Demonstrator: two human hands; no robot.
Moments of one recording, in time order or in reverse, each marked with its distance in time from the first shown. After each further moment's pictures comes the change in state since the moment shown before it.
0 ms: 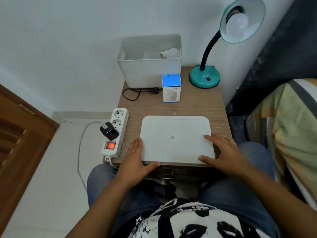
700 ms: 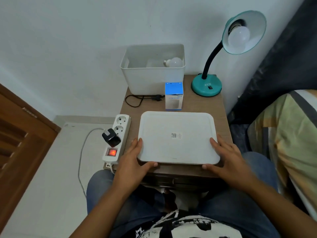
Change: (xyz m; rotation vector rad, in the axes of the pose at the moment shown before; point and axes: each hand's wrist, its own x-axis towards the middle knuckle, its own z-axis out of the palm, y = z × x) left_hand -0.003 0.023 -0.026 -0.128 0.199 -0.030; right_hand -0.003 -0.002 -0.007 0.049 0.046 -0.081
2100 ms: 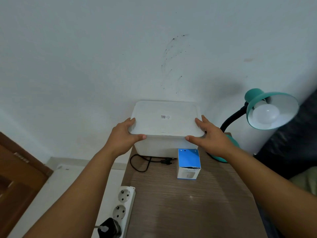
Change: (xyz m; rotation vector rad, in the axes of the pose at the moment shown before) left_hand 0.286 0.058 -0.133 -0.165 0.063 0.096; right_hand 0.286 -0.113 -0.108 0.215 0.098 -0.078
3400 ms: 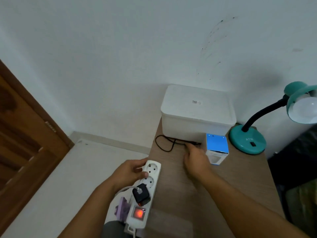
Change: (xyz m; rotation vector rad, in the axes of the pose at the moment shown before) left_hand -0.137 -0.138 -0.001 -0.161 -0.345 -0.273; right_hand -0.048 -0.026 0.175 -0.231 -0.054 0.094
